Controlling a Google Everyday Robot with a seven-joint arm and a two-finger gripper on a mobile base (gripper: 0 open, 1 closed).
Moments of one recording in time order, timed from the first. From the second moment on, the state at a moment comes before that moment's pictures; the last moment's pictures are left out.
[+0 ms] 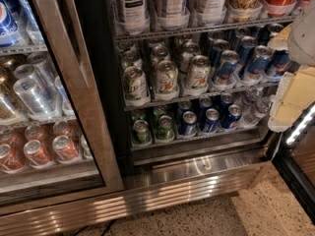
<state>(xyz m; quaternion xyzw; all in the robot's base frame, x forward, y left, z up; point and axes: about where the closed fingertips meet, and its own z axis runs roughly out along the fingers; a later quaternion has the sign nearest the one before) 0.438 -0.217 0.976 -0.60 0.78 -0.03 0.16</state>
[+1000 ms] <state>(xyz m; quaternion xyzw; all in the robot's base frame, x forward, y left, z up) 0.438 -0.217 0.976 -0.60 0.78 -0.03 0.16</state>
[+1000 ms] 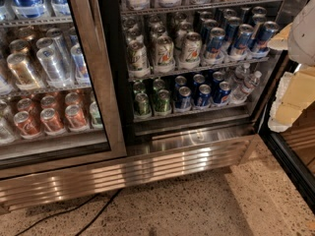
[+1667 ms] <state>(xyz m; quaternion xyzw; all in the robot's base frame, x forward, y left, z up) 0.438 -0.217 0.976 -0.60 0.78 -0.03 0.16</state>
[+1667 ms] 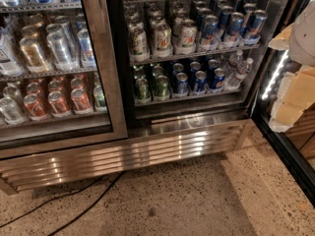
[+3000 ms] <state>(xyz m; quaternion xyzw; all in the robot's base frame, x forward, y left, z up) 0.438 -0.217 0.976 -0.60 0.78 -0.03 0.16</state>
